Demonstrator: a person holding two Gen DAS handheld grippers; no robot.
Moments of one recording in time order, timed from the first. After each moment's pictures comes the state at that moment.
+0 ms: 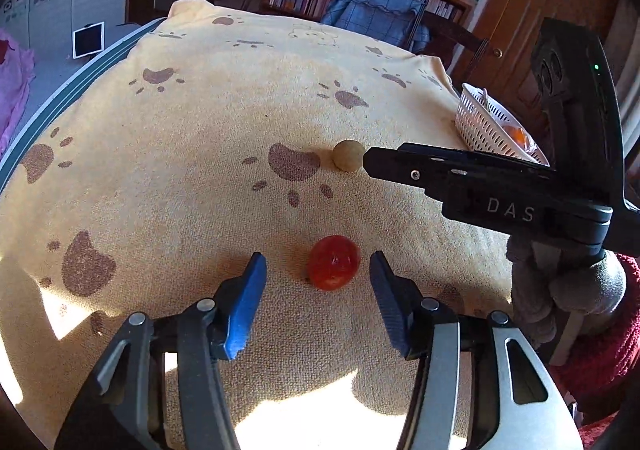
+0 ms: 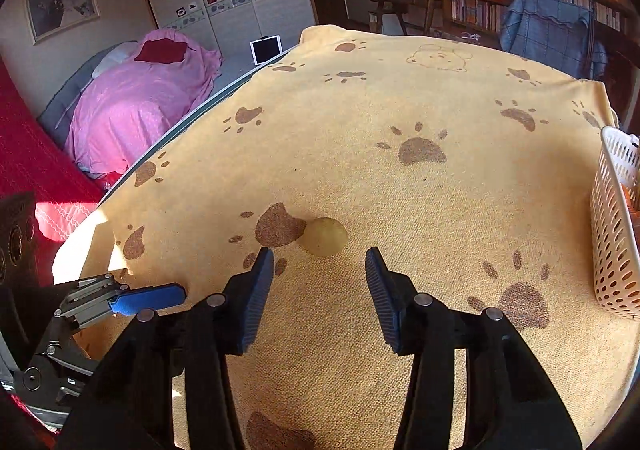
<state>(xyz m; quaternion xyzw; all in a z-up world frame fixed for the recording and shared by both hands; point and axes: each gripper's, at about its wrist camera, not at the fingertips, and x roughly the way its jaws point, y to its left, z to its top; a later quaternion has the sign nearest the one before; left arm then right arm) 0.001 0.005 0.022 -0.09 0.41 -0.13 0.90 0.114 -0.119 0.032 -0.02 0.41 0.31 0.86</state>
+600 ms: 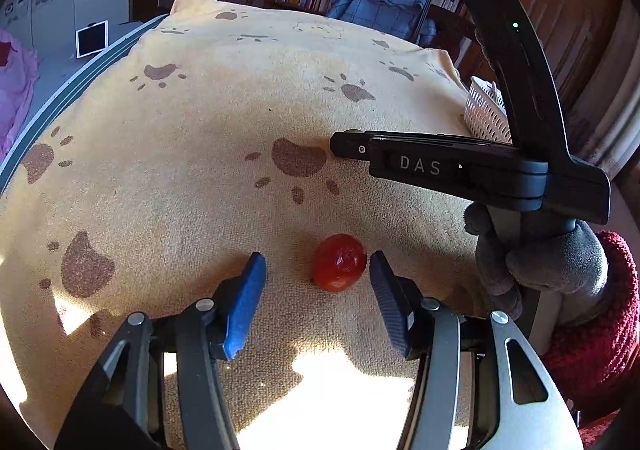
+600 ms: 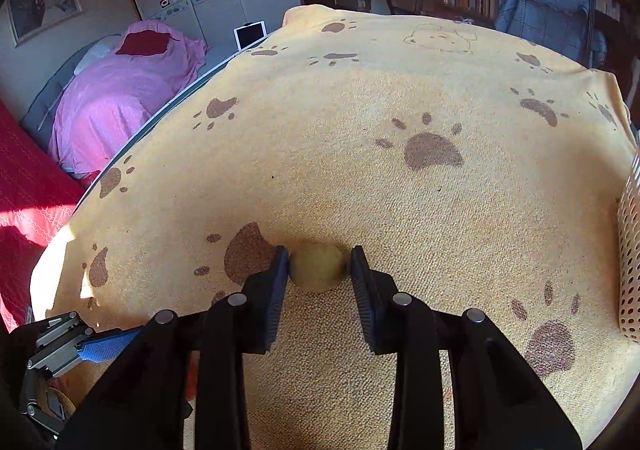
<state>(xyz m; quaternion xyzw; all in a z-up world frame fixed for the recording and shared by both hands) 0.005 0.000 0.019 -0.08 0.42 -0.11 0.90 0.146 -0.105 0.014 -0.03 0.43 0.27 0.86</state>
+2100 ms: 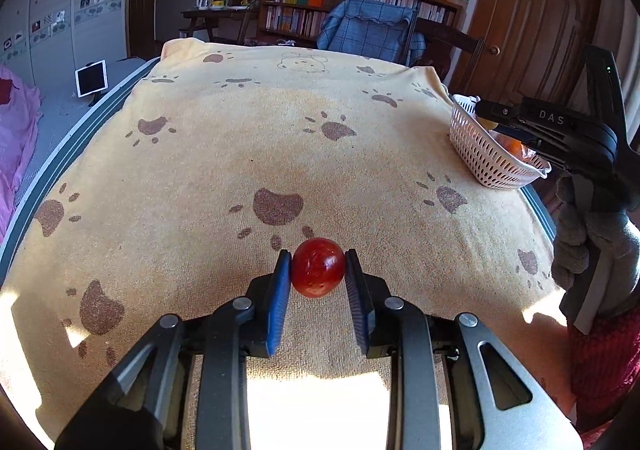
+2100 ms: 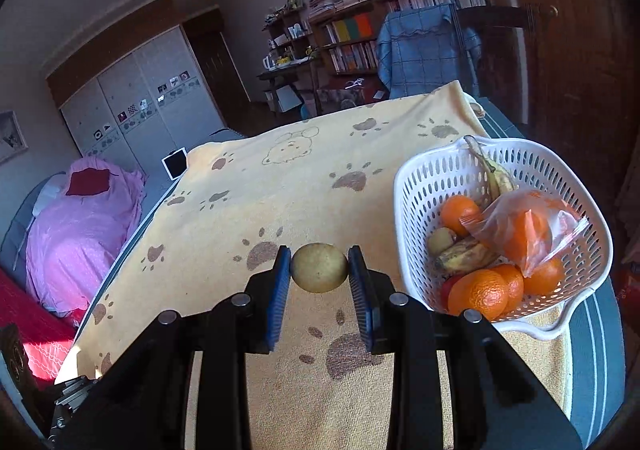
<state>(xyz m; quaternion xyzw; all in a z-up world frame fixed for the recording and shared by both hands) 0.003 -0.021 0.048 -0.04 0.38 -0.11 0.92 0.119 -0.275 0.085 0.15 0.30 0.10 0.94</state>
